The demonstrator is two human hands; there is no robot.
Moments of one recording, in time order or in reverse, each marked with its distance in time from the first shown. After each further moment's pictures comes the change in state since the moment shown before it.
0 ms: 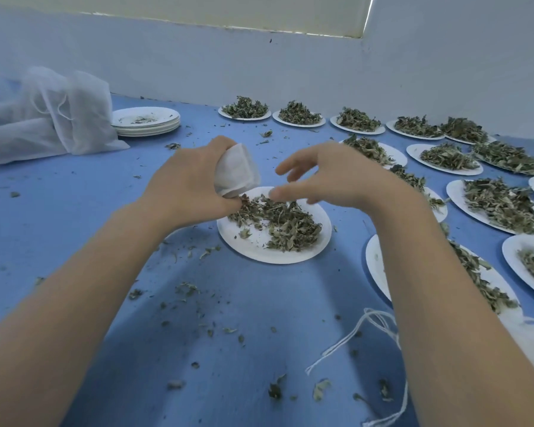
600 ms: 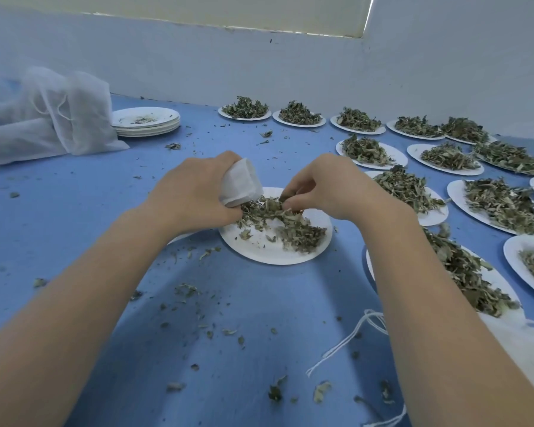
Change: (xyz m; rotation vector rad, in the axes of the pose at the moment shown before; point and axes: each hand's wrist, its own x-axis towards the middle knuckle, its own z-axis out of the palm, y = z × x) left_hand -0.002 0.000 0.007 0.025 -0.090 0.005; right_hand 0.008 0.010 0.012 -0.172 0.011 -0.038
